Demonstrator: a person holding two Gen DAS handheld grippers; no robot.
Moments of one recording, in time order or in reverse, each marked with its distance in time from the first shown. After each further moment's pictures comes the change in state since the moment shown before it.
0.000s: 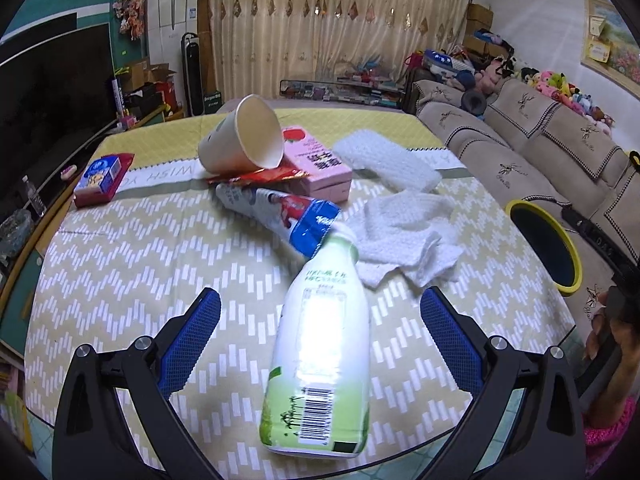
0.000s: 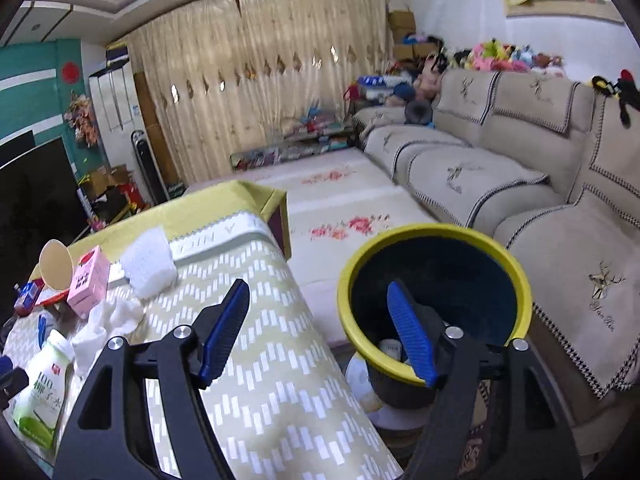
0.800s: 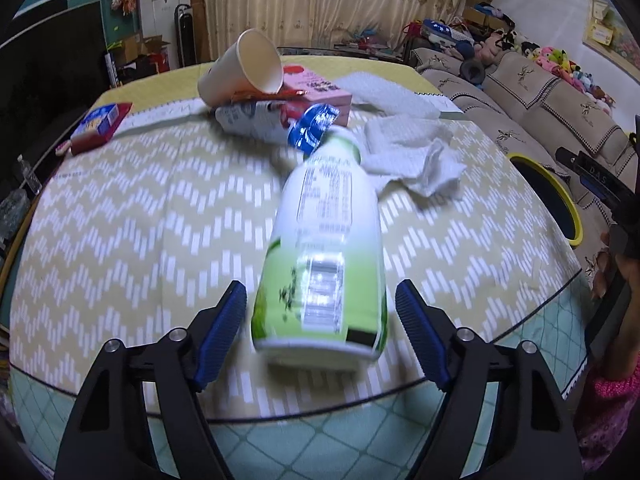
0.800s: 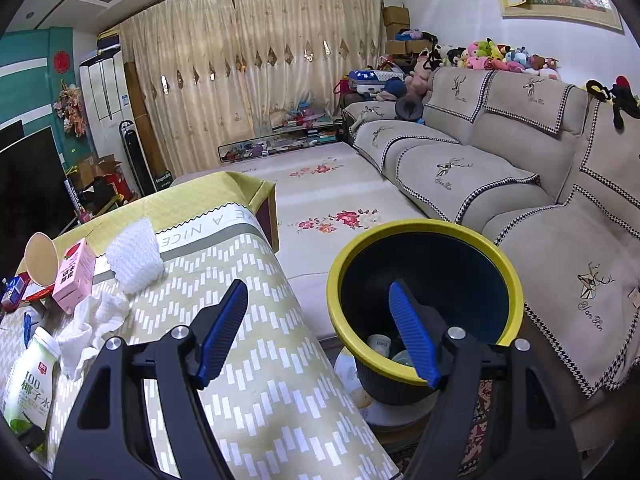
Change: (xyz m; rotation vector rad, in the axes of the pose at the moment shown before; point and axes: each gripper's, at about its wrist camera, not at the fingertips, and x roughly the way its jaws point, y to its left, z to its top) left arm 0.003 0.004 -0.053 0.004 0.119 -0.018; right arm 0.013 0.004 0.003 -0.016 0.040 -0.036
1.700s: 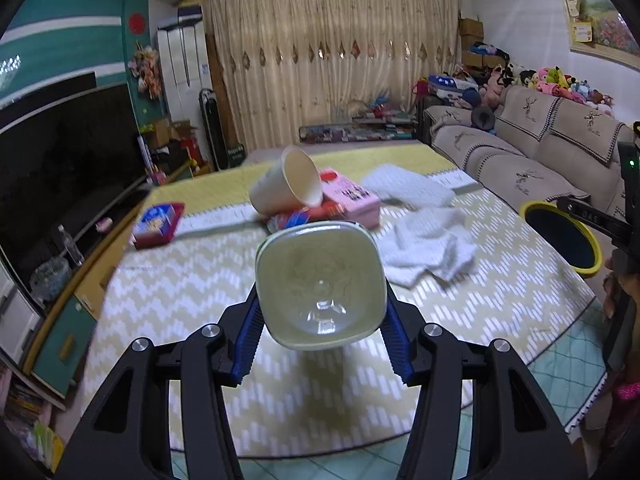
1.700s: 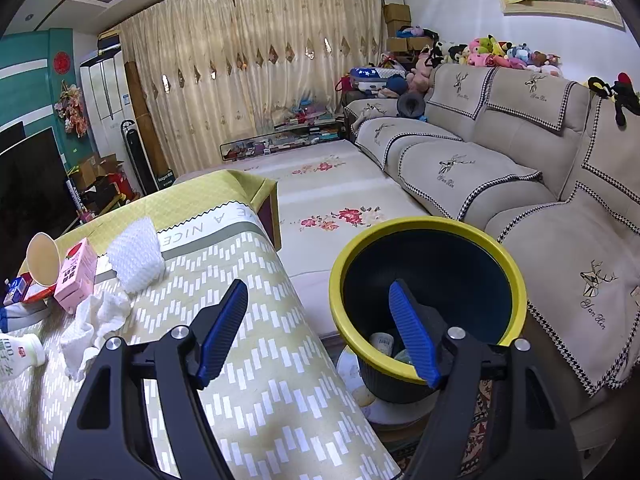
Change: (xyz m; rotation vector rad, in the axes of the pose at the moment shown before) left arm -0.065 0.006 0.021 0.103 -0.321 0.167; right arm 0.002 -0.003 -0.001 0.006 0.011 0.011
